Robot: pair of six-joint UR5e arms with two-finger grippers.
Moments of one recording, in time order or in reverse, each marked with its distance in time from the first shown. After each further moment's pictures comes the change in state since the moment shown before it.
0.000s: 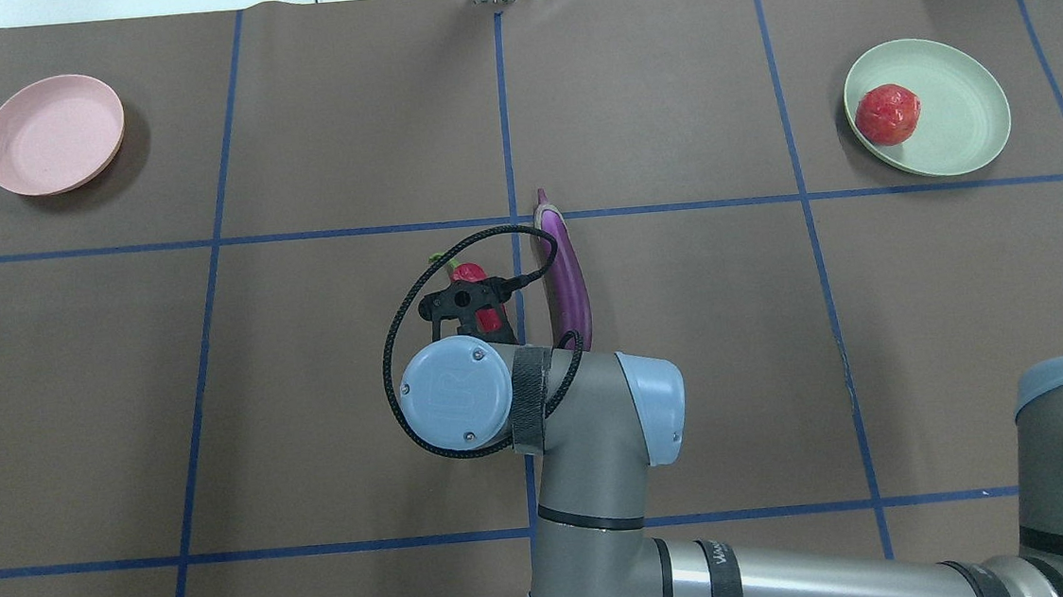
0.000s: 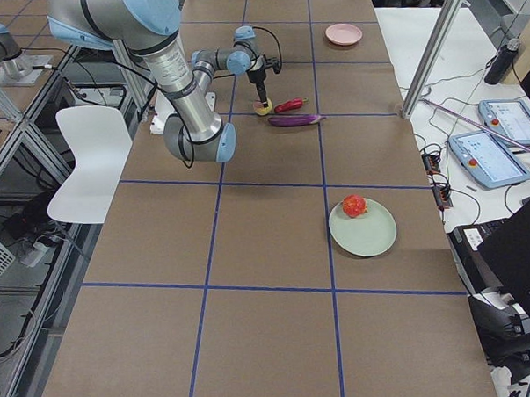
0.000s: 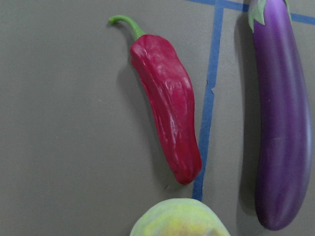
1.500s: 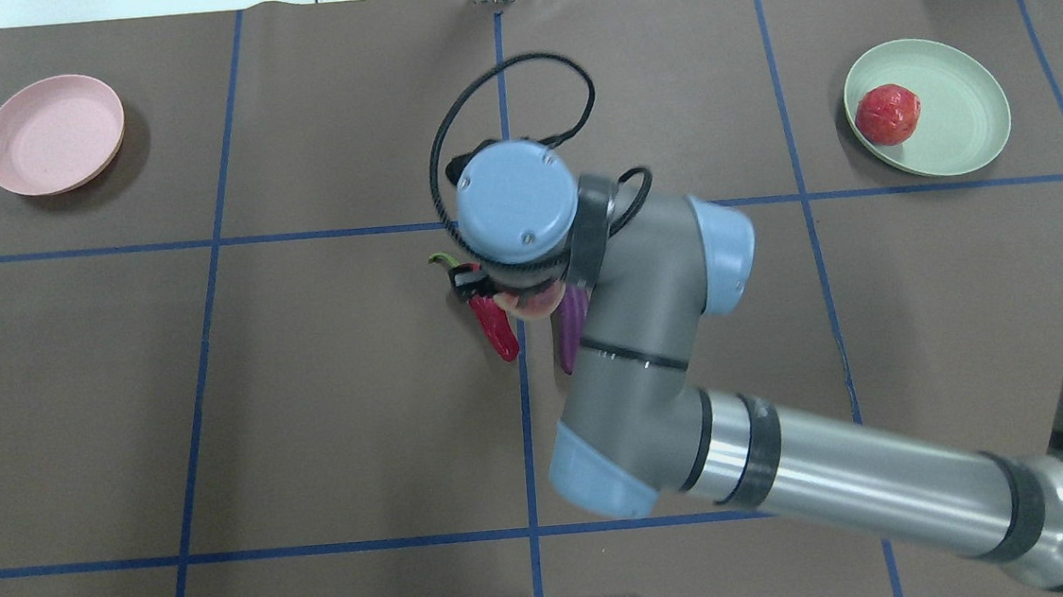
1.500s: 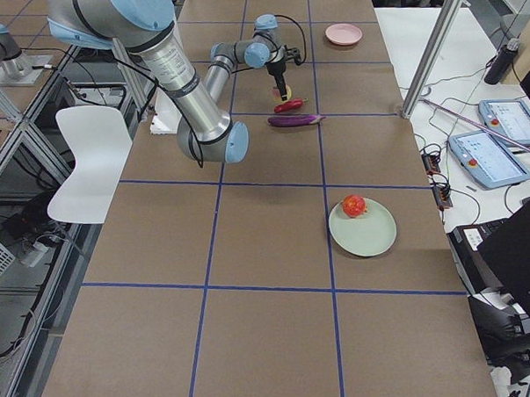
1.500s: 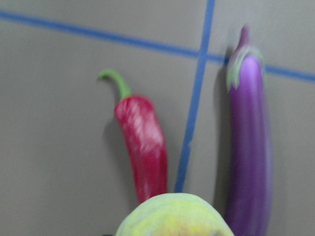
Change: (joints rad) left arm 0.000 0.001 0.000 0.000 0.000 0.000; right arm 0.276 -0.005 0.054 0.008 0.237 -0.243
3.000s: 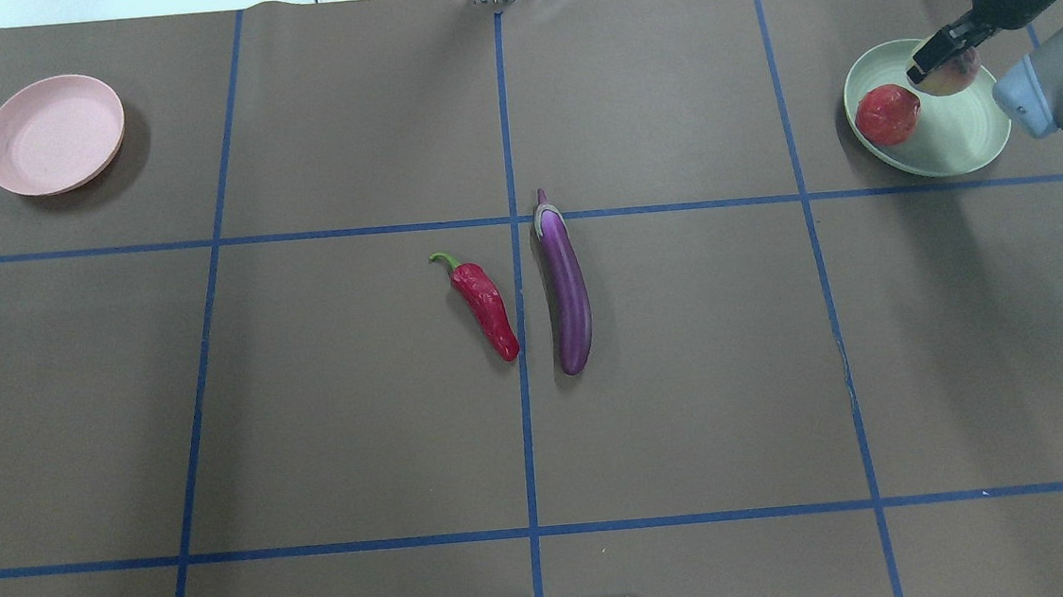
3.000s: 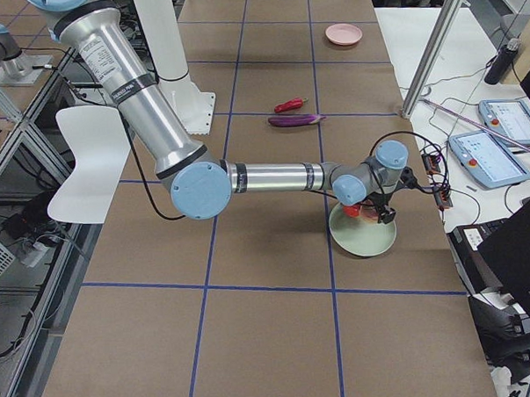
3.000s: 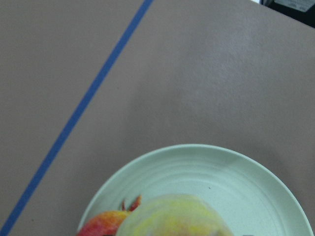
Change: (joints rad) left arm 0.002 0.003 -0.002 0.000 -0.037 0.000; right arm 0.686 -0.316 -0.659 0.672 0.552 -0.856
